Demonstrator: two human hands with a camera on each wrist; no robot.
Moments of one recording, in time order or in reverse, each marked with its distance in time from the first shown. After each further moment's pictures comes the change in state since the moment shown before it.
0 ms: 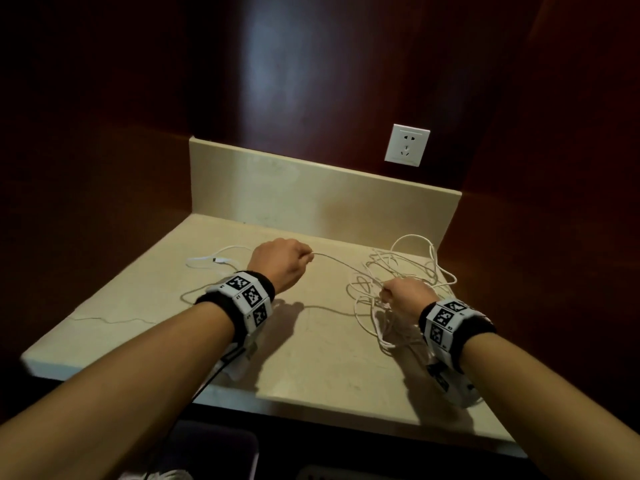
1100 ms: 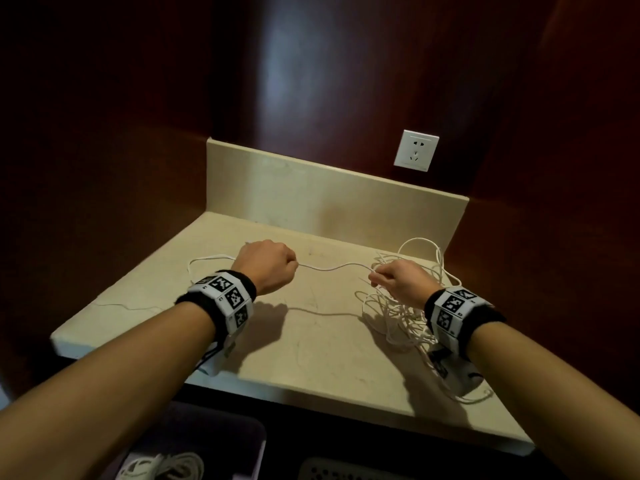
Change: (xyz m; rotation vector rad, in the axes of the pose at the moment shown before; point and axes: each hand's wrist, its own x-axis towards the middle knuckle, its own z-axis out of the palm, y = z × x) left_hand -0.032 -0.024 -0.020 0.125 -0.039 -0.054; right_hand -0.008 -0.016 -0.024 0.256 0.153 -0.235
